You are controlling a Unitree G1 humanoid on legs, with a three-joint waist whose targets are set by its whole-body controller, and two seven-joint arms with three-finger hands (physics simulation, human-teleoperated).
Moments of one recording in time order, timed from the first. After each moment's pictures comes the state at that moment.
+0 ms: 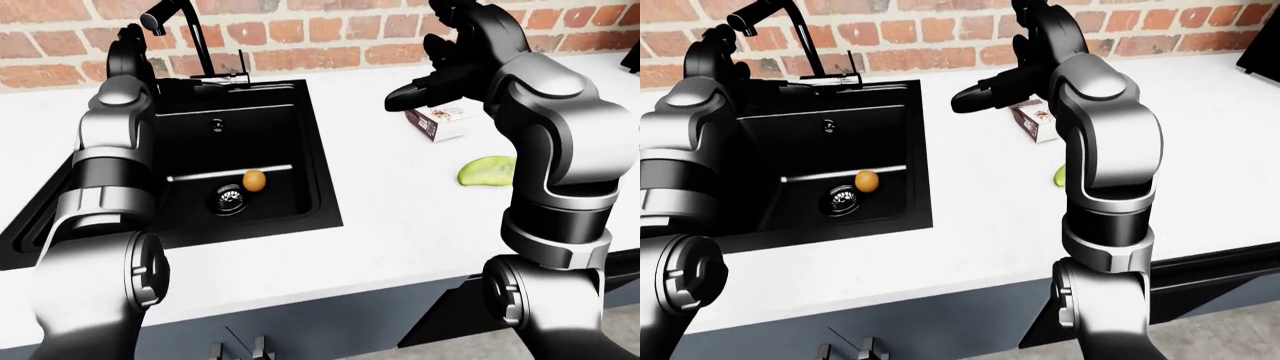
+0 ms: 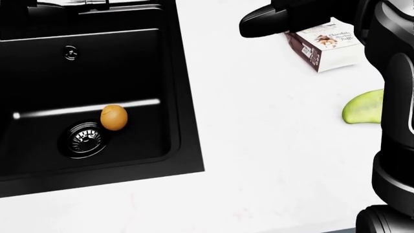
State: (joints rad) left arm -1.26 0.52 0.18 0.97 0.01 0.35 0.02; right arm -1.08 -0.34 -0.12 -0.12 0.02 1.09 0.25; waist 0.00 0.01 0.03
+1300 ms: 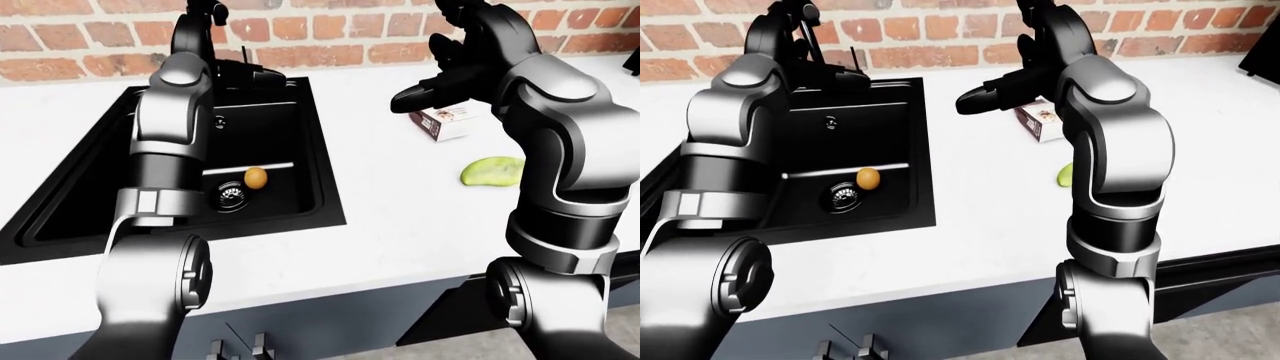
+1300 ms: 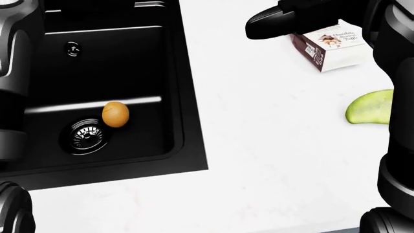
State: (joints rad) left arm -1.27 0.33 0.12 0.65 0.05 0.57 0.02; right arm -1.06 -0.36 -0.13 -0.16 0.02 1.11 0.25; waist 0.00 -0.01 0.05
